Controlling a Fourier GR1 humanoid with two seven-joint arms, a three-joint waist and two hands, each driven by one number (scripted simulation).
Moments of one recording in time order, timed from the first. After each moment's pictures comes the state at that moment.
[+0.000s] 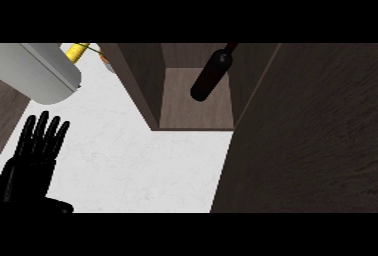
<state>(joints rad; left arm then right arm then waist) 0.11 0.49 -0.13 -1.56 0.77 -0.17 -0.45 0.35 -0.70 0.69 -2.52 -0.04 -0.05 0.06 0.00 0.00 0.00</state>
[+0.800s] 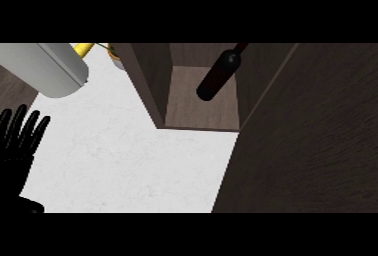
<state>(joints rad) 0.10 0.57 -0.04 -1.55 0.84 -0.27 -0.40 0.13 -0.58 0.63 -2.49 -0.04 -0.04 0.22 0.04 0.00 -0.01</state>
